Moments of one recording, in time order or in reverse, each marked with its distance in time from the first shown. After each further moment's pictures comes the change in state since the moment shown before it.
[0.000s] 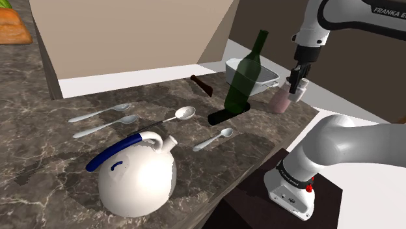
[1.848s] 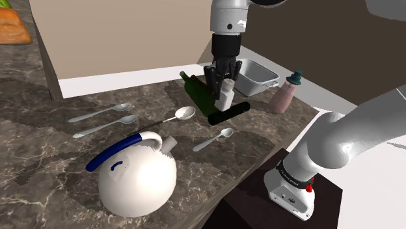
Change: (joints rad) arm 0.181 0.542 0.564 0.393 0.442 0.170 0.617
